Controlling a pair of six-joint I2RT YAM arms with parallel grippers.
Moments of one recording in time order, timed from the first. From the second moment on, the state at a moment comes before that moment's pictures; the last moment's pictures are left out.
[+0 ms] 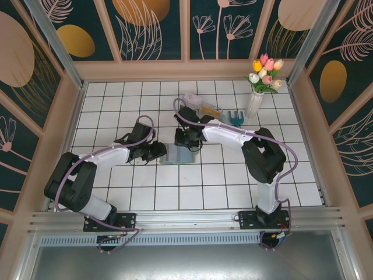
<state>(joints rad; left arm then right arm) -0.45 1.52 0.73 -0.20 0.33 -0.77 0.82 1.92 1.43 -0.59 -0.09 0.83</state>
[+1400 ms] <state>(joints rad) -0.45 1.64 0.78 -0.19 0.38 -0.76 0.79 1.98 1.31 -0.56 -0.11 0.91</state>
